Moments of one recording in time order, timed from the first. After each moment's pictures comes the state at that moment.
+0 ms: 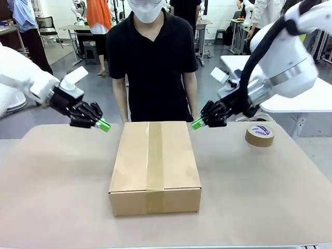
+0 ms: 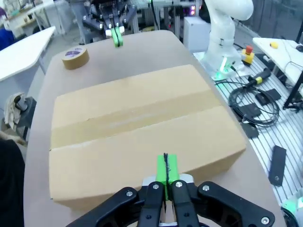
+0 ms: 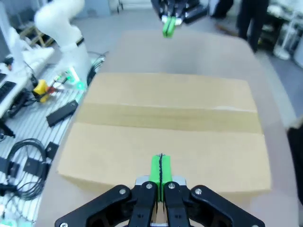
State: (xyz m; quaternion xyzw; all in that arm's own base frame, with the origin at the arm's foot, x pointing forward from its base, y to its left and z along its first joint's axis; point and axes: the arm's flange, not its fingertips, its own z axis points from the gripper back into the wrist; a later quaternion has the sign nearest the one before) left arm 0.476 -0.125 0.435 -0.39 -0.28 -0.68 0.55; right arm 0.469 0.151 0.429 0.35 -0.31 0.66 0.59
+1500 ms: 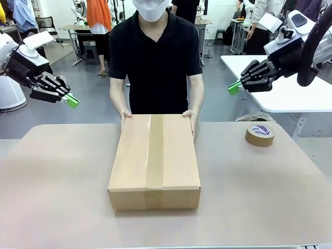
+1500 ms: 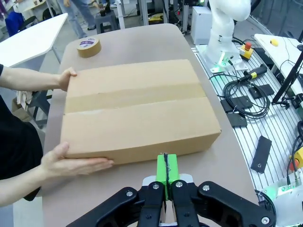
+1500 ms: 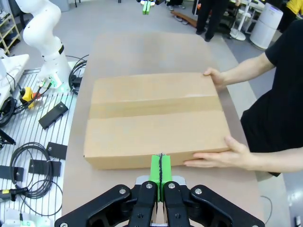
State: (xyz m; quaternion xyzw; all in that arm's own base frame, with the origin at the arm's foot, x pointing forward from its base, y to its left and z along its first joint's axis) left arm 0.461 -0.058 0.524 -0.35 -0.28 -0.67 0.59; right arm 0.408 0.073 0.556 0.27 -0.36 0.62 0.64
